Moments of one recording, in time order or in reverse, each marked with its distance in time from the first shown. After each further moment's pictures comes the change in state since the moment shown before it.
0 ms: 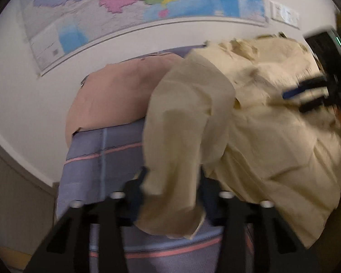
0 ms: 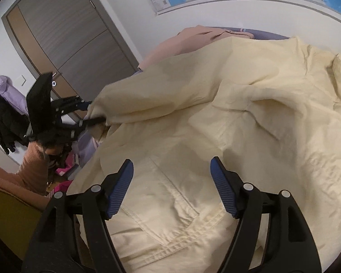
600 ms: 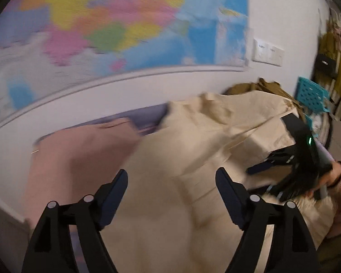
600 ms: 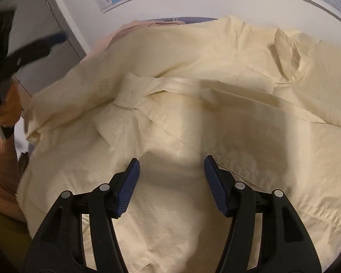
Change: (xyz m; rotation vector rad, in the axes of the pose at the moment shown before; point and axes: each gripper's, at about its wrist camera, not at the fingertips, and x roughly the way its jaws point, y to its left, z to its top) left arm 0.018 -0.037 0.135 0.026 -0.166 -0.189; right arm -0.017 -0.084 -0.011 0.094 0.029 -0.246
